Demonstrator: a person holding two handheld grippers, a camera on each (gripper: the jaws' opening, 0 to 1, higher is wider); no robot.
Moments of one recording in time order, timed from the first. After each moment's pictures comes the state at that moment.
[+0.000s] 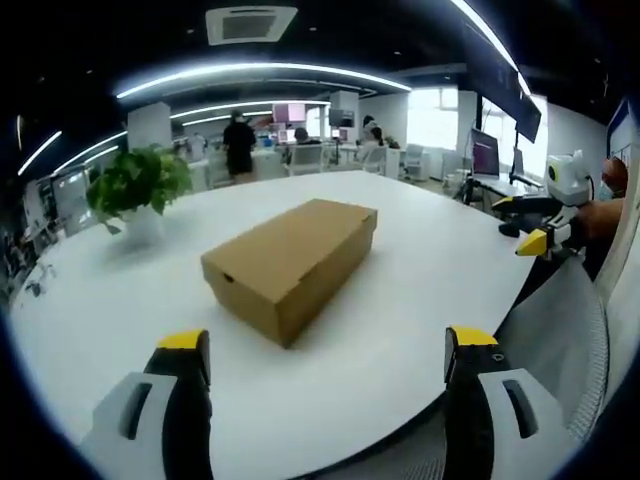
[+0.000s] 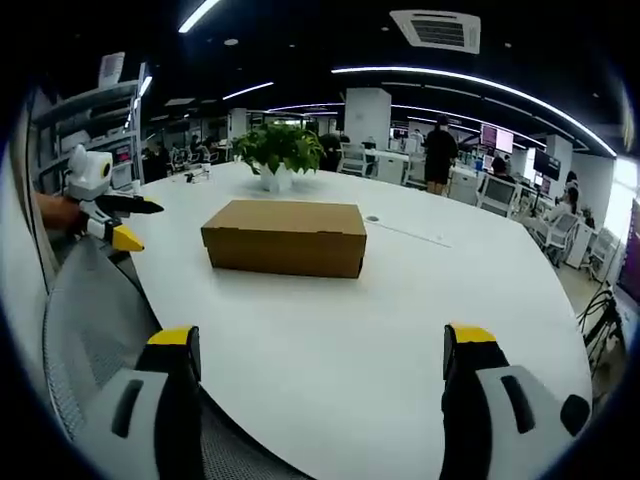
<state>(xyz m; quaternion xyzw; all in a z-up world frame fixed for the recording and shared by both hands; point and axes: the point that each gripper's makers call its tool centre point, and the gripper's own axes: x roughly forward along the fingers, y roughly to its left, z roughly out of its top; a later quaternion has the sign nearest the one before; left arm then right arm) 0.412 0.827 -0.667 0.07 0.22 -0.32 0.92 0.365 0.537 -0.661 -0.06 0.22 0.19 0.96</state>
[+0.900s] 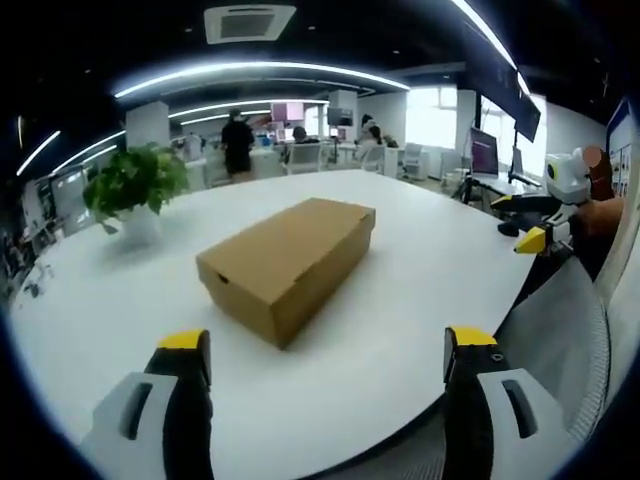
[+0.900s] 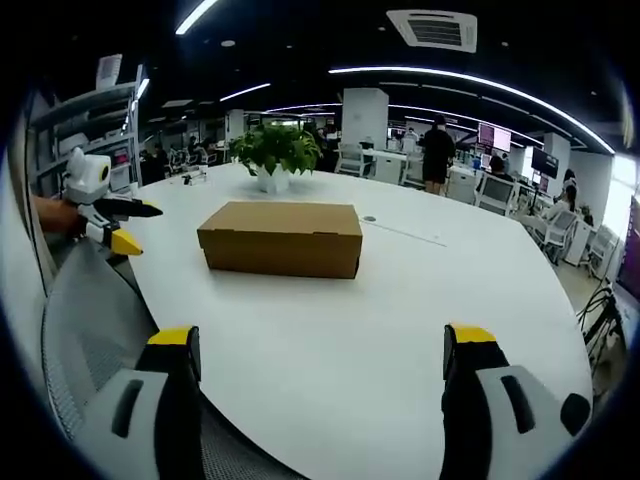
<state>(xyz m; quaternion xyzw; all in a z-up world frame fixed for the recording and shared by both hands) 0.413 0.820 -0.667 0.07 0.22 -0.33 0.92 0.368 0.532 -0.660 -0.06 0.21 0.18 0.96</state>
